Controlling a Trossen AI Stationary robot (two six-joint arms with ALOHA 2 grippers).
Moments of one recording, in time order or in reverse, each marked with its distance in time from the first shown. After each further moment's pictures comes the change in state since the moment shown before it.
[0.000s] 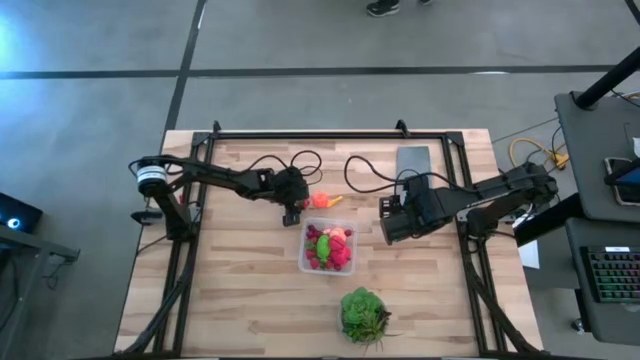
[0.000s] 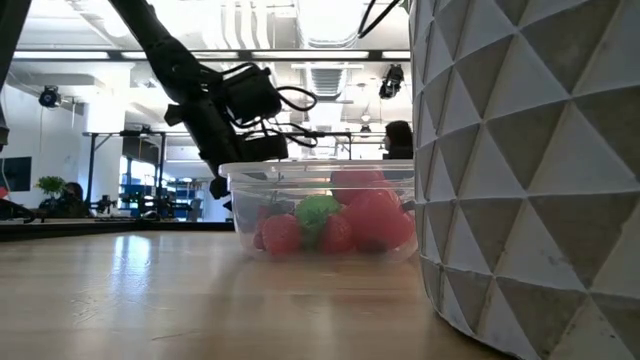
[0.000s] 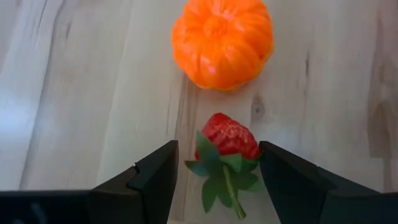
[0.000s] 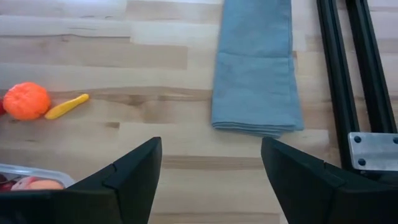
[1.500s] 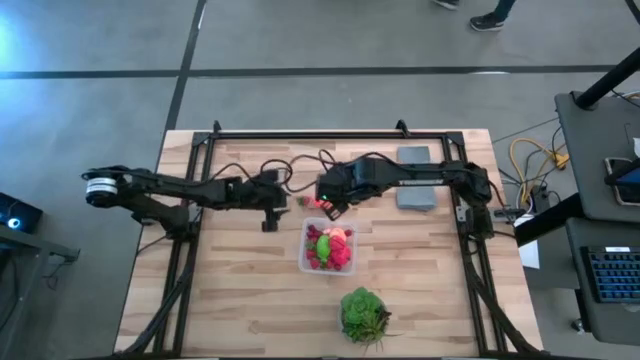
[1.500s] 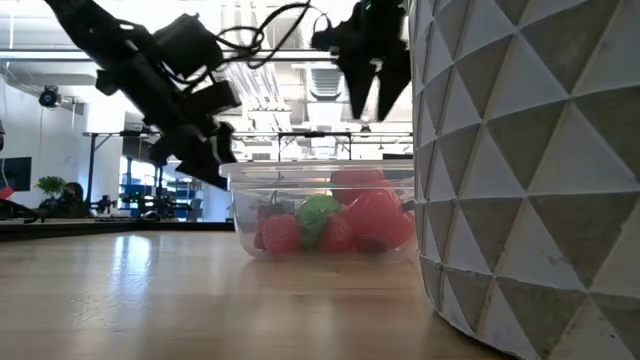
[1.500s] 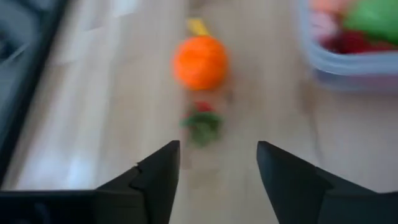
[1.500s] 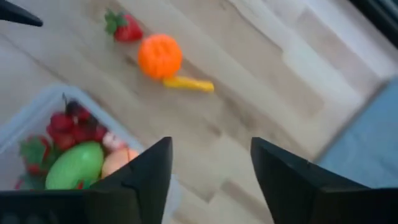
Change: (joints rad) left arm -0.098 -0.416 -0.259 0.053 -0.126 0.108; right arm -0.278 0.472 0.572 0.210 -0.261 -1.018
